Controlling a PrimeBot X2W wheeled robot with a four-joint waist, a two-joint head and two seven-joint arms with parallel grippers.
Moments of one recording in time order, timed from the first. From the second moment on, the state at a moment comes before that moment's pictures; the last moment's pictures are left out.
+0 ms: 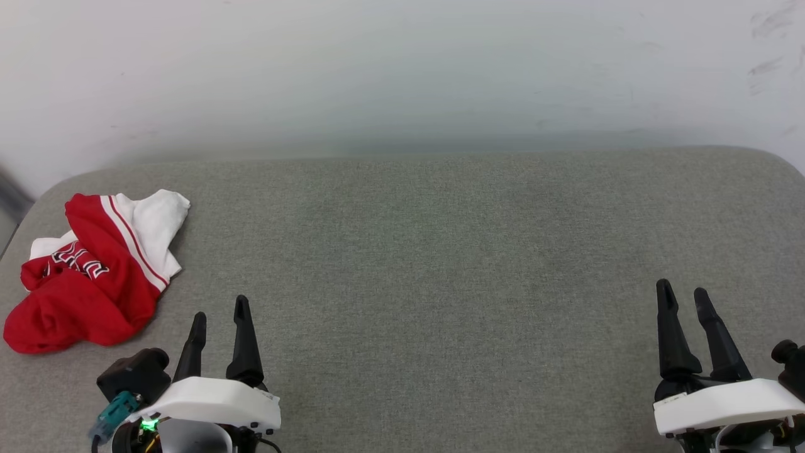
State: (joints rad) left arm -0.01 0.08 -0.07 0.04 -0.55 0.15 -0.13; right arm 0.01 -0.05 -0.07 0.04 0.54 0.13 -0.13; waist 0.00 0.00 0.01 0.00
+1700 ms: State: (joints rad) left arm 0.04 0.06 -0.10 -0.04 -0.13 0.09 -0.24; right arm 0.05 -0.05 -0.07 -0.04 0.13 0.13 -0.25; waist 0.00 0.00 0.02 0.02
